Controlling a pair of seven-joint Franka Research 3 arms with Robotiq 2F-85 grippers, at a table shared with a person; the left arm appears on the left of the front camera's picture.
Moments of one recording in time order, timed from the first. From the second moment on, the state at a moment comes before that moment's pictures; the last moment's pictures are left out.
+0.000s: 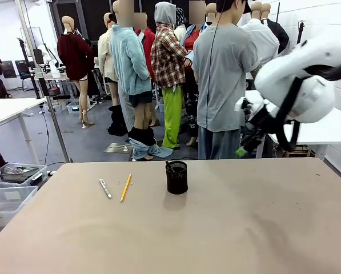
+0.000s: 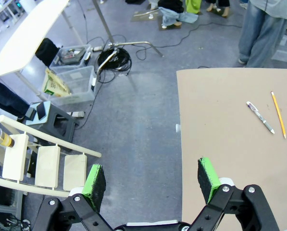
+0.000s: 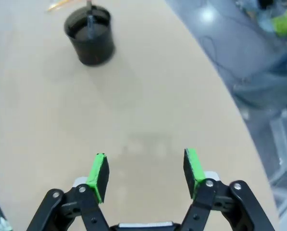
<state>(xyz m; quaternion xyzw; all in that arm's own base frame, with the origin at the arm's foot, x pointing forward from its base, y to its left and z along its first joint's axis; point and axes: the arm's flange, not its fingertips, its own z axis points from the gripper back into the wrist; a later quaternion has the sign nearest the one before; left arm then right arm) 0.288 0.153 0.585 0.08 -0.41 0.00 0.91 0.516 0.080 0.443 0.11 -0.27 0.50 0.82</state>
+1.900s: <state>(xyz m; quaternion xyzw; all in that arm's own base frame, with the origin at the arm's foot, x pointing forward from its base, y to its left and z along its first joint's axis) 0.477 -0.071 0.500 0.00 -0.09 -0.02 1.00 0.437 -0.084 0.487 -0.08 0.01 0.08 0.99</state>
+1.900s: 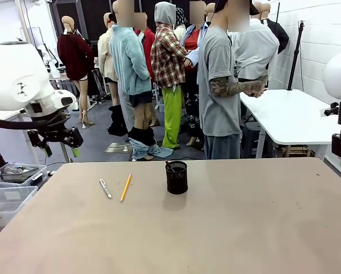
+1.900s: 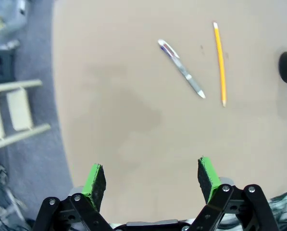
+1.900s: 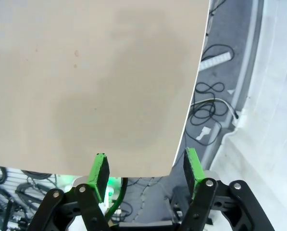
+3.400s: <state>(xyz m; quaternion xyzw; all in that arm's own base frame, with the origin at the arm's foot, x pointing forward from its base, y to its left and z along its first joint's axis) 0.611 -0.129 0.362 -0.01 0.02 0.13 0.99 0.437 -0.085 0.487 -0.08 0.01 0.08 0.99</state>
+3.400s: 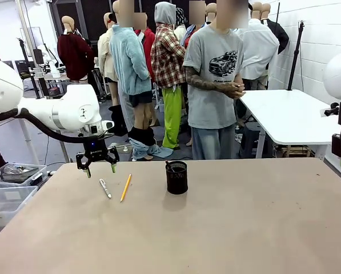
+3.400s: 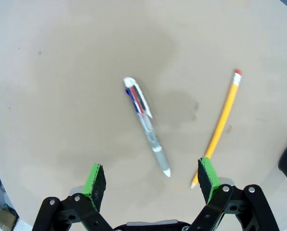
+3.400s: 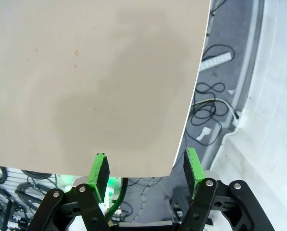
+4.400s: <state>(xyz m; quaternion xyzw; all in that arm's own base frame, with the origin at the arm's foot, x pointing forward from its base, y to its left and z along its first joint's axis) 0.601 -0.131 0.306 -0.02 0.01 0.15 0.99 0.437 -0.085 0.487 -0.08 0.01 0.08 0.99</state>
